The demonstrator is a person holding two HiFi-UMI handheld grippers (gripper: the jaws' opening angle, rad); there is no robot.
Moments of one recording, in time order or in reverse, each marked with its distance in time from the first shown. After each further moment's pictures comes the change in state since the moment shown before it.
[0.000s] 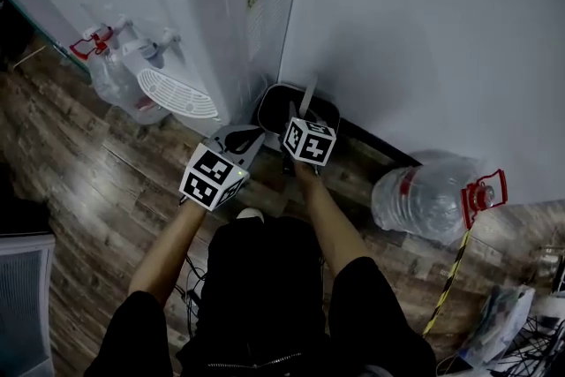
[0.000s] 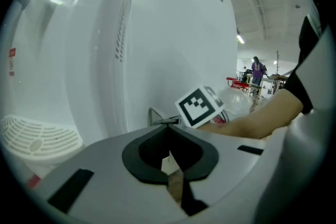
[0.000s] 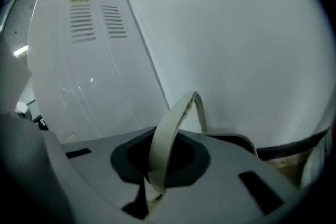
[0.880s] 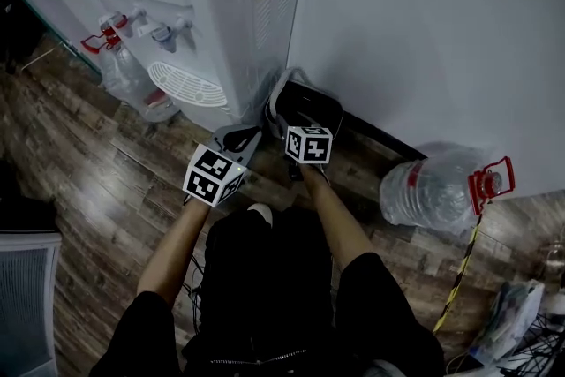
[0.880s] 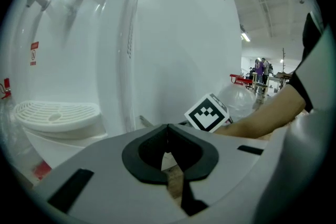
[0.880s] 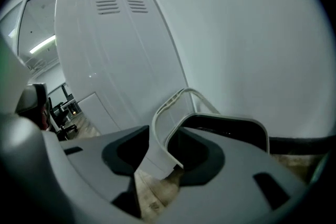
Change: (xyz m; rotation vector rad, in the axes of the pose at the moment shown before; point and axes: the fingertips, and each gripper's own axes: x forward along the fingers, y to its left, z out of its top) left arm -0.020 0.002 -0.032 -0.026 0.002 0.063; right arm 0.000 0.026 -0.069 -0.112 0.132 0.166
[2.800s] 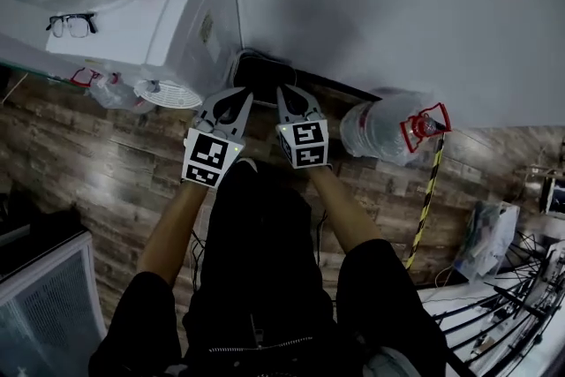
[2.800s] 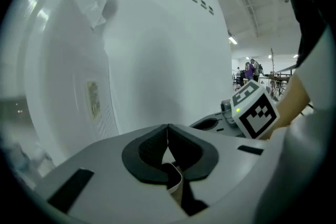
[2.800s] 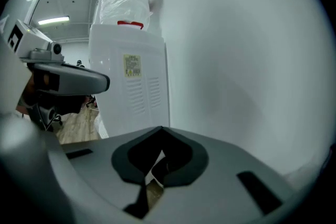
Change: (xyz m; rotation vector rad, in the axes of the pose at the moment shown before) left arm -0.046 -0.056 0.233 0.142 -0.087 -0.053; right arm -0.221 0.044 0.186 -0.231 -0.137 -0.187
